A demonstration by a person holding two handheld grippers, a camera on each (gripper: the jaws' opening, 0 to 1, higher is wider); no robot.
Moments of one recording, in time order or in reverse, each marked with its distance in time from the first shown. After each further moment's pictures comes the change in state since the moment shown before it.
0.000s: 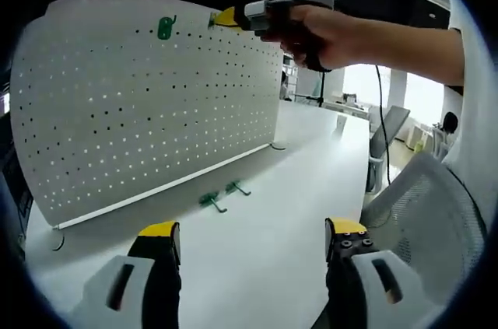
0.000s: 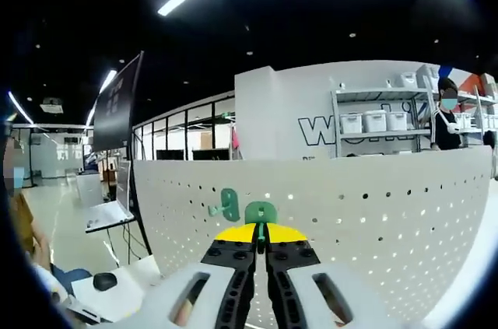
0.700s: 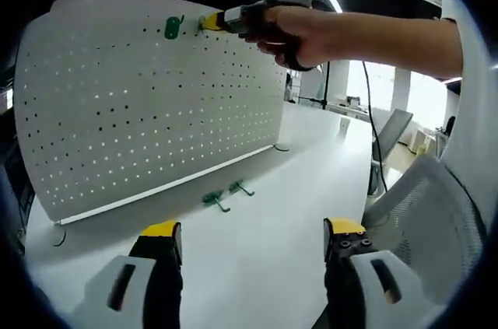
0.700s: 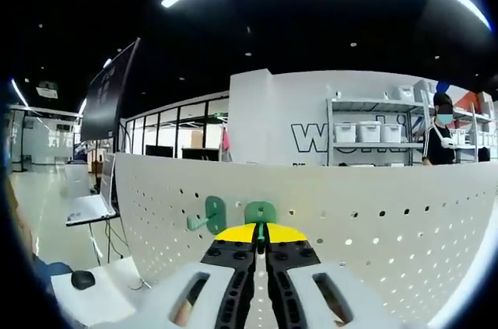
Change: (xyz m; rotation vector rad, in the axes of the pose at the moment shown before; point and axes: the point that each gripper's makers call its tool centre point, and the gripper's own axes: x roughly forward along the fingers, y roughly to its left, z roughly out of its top) left arm -0.001 0.006 -0.002 -0.026 -0.006 0.017; right arm 0.034 -0.008 -0.002 -0.061 -0.022 -0.055
